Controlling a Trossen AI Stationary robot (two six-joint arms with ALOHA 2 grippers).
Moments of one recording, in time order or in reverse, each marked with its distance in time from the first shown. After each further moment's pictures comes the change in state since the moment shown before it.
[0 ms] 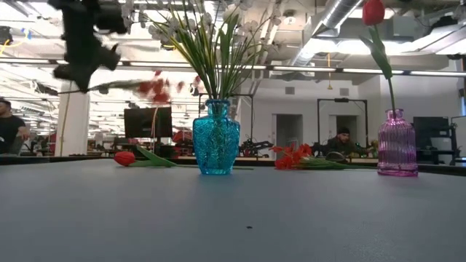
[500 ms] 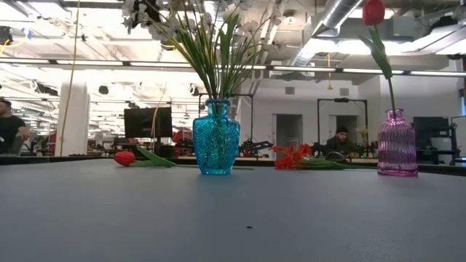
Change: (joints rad) left arm 0.057 0.241 0.609 0.250 0.805 -0.523; right arm -0.264 -0.112 0.000 0.198 0.072 -0.267
